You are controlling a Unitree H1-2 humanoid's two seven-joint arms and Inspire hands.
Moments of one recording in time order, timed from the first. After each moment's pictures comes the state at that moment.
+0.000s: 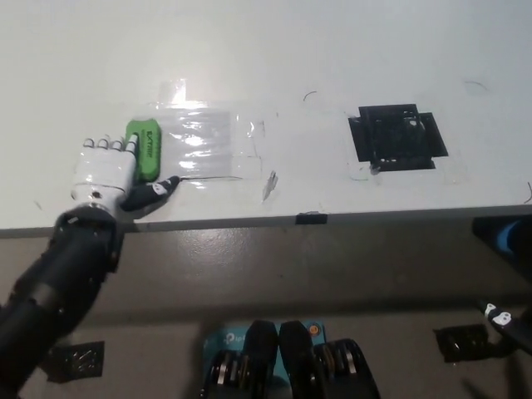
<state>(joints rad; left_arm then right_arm) -0.79 0.39 -0.70 0.81 0.92 0.33 0.12 0.01 -0.10 -0.18 -0.14 0.07 0.30 -0.15</state>
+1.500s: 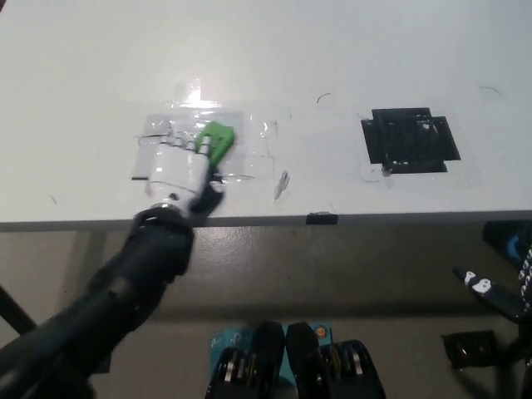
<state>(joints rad) -0.89 0.20 -0.85 0.95 1.01 0.35 0.14 -0.10 -0.10 -0.13 -0.13 0.03 0.31 -0.15</state>
